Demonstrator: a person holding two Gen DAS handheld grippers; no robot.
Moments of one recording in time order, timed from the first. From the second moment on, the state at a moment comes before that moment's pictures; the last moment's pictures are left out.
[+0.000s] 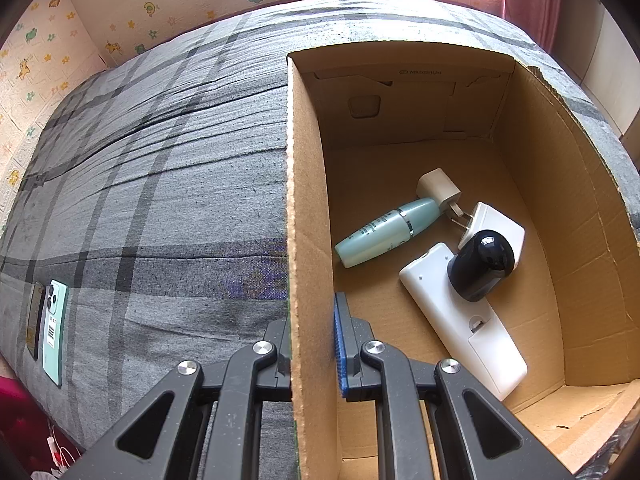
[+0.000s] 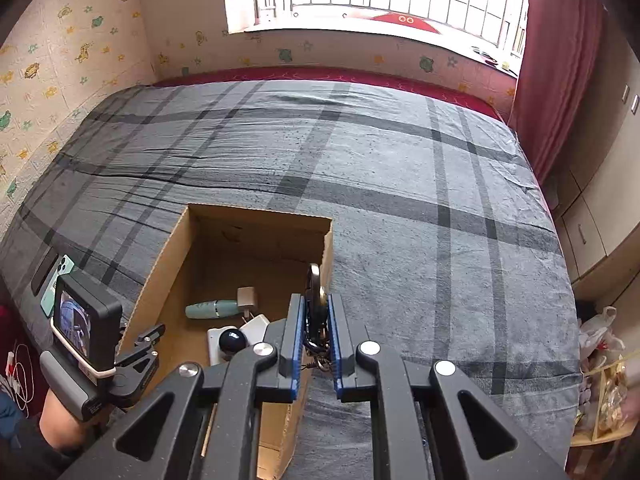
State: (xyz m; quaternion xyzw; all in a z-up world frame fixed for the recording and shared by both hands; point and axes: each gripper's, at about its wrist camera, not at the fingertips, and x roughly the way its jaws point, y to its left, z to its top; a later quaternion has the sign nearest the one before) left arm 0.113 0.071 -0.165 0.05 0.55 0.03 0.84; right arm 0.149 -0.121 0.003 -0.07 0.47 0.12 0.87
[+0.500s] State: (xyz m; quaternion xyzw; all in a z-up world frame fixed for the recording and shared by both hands) left arm 0.112 0.071 -0.164 0.05 0.55 0.03 0.84; right arm 0.161 -0.060 -0.040 -0.09 0.50 0.17 0.84
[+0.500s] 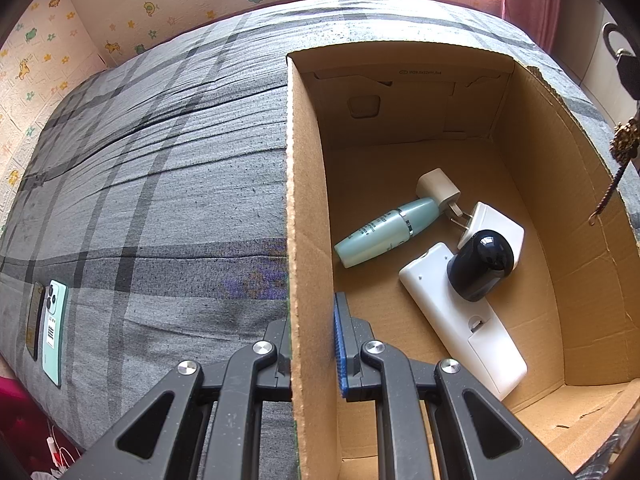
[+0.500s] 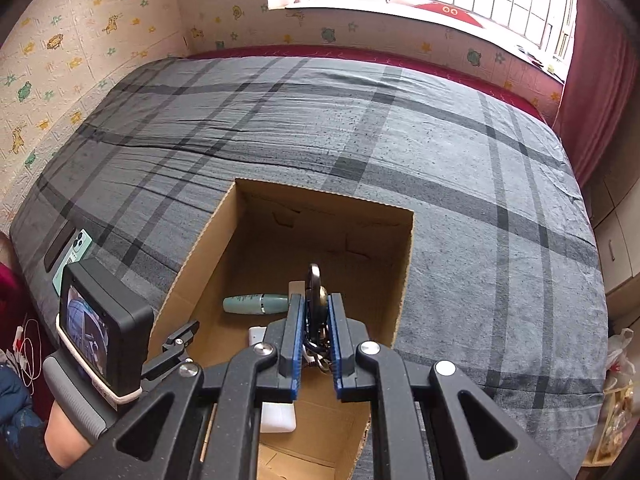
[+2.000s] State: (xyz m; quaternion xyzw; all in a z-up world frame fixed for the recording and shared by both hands) left arm 0.112 0.070 -0.165 0.05 0.55 0.03 0.84; right arm 0.164 -0.032 -0.155 -0.10 0.59 0.19 0.77
